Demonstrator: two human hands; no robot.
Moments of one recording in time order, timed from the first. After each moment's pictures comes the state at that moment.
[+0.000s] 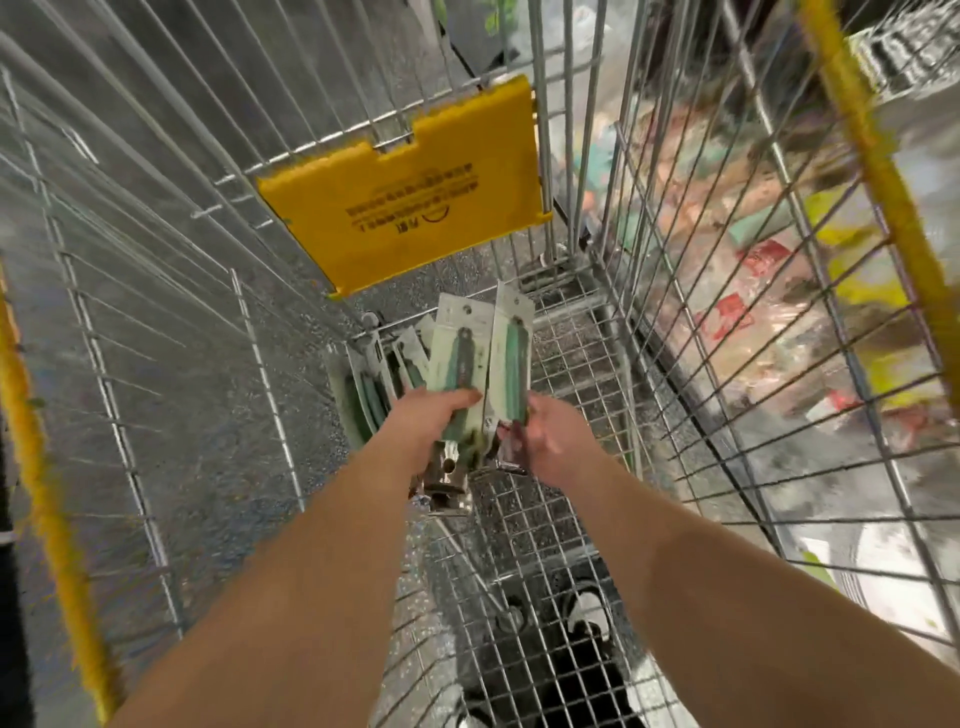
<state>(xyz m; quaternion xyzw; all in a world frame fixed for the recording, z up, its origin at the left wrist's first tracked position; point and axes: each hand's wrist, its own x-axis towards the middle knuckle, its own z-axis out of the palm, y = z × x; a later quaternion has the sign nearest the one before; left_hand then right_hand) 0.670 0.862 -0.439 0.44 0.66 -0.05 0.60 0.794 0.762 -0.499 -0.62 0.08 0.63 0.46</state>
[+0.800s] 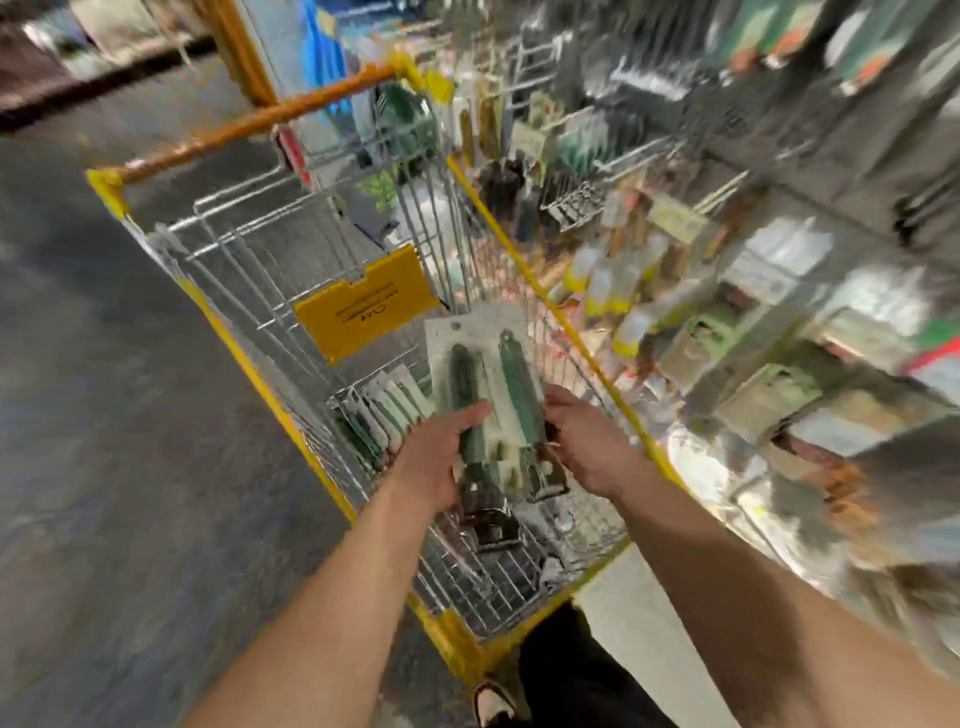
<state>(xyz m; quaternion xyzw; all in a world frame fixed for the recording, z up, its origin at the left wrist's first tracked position) 0.599 0.650 -0.141 0.40 0.50 0.00 0.77 0.723 0.526 -0.171 -0.66 -0.06 0.48 0.57</state>
